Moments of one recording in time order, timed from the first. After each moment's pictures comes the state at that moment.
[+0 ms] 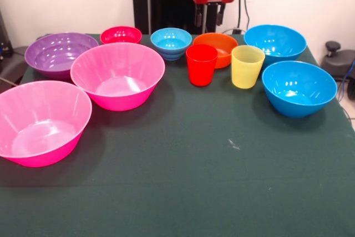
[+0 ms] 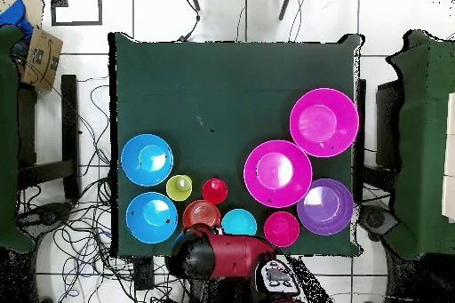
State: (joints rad) arm -0.22 -0.69 -0.01 2.27 -0.19 0.08 1.64
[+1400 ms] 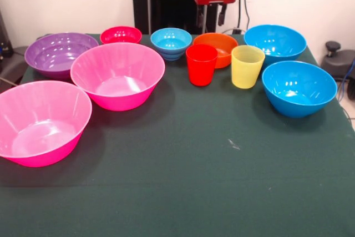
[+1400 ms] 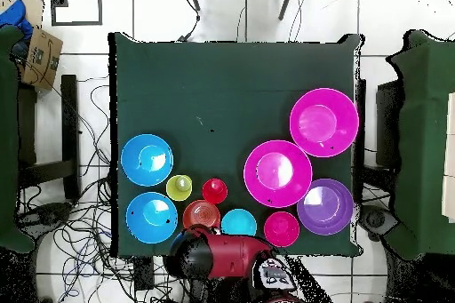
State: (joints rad) arm -0.21 -0.67 0.00 2.27 -0.19 0.08 1.64
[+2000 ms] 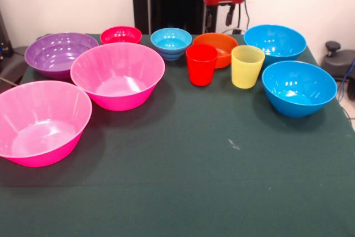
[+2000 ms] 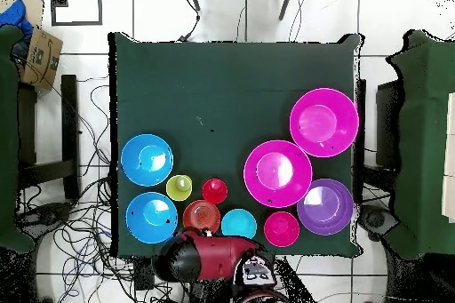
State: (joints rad) arm -0.13 -0.64 -0.01 2.27 -0.19 0.04 1.66
